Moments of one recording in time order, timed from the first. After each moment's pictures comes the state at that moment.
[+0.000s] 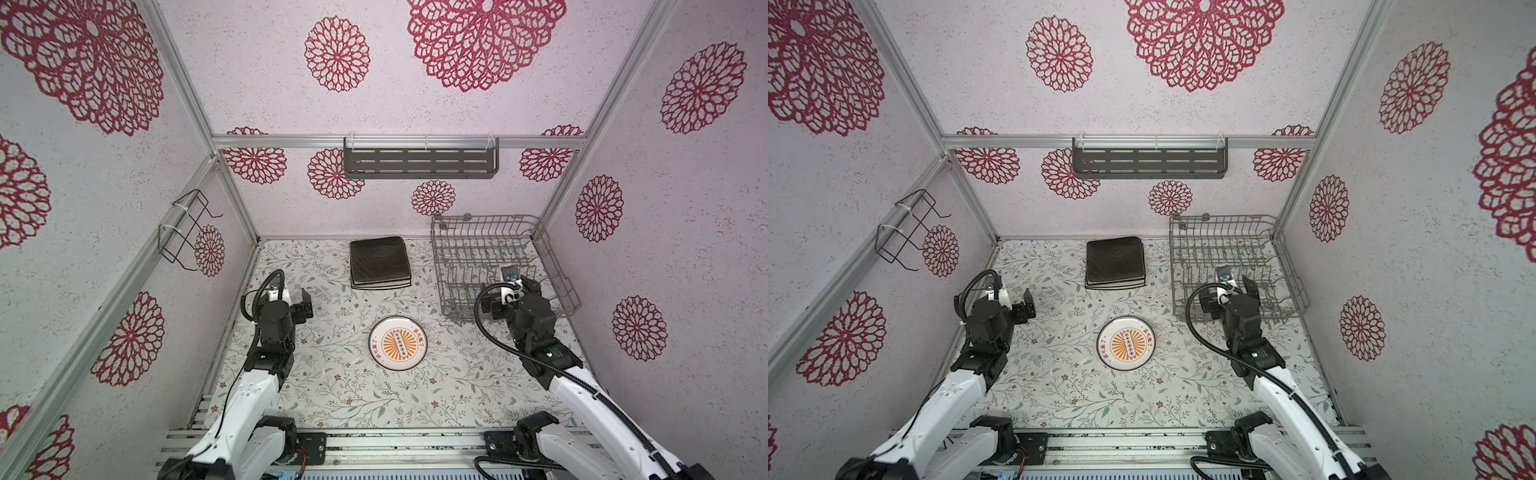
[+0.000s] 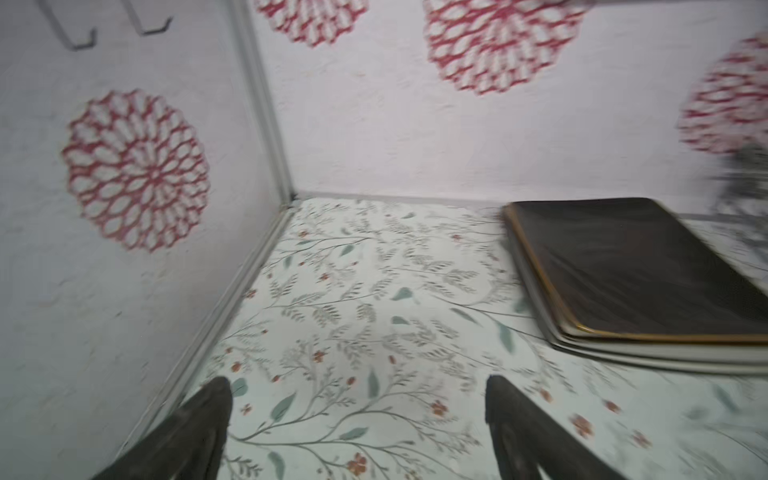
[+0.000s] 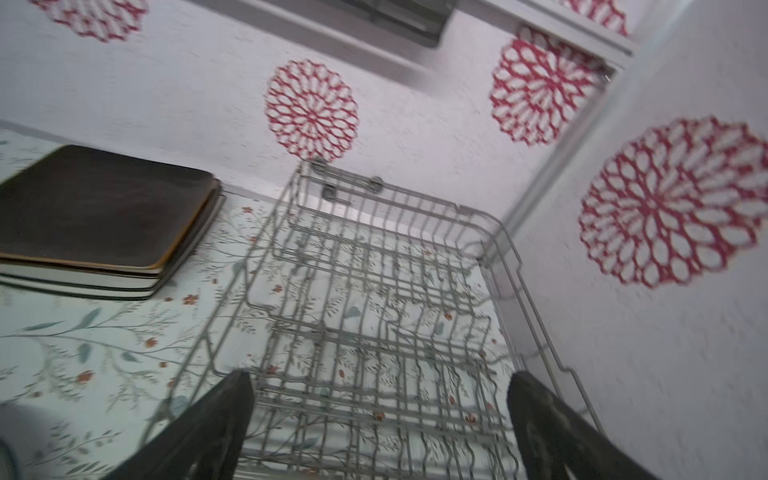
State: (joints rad) left arm -0.05 1.05 0.46 0.30 -0.40 -0.04; right arm 0.30 0.85 0.54 0.11 0.36 -0.16
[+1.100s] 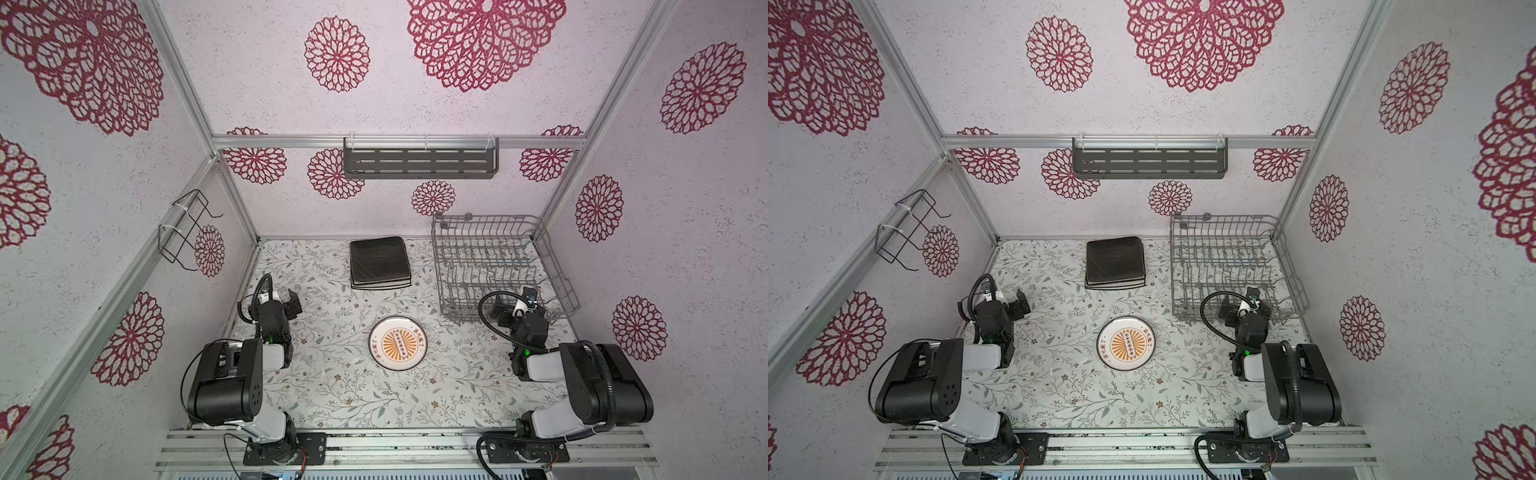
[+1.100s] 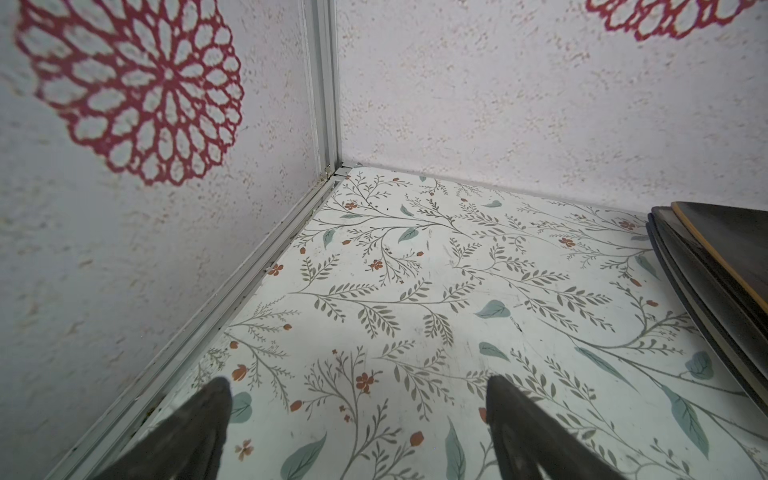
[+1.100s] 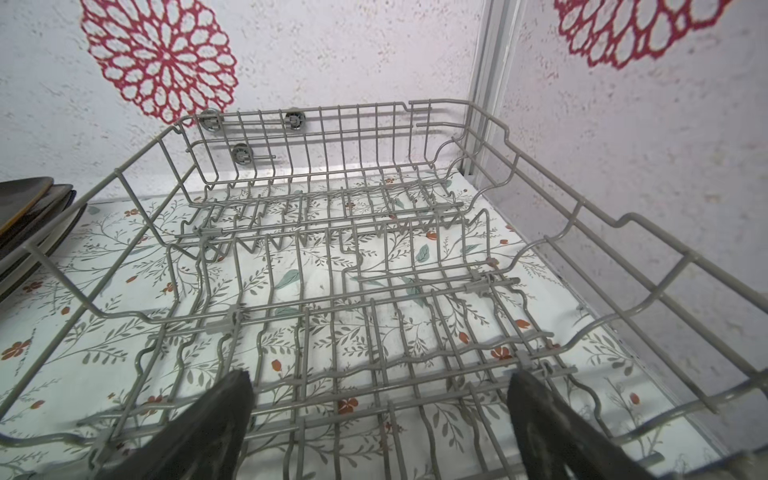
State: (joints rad) left arm 0.11 1.57 0.41 0.90 -0.29 -0.06; right arm 0.01 1.52 0.27 1.07 0.16 0.04
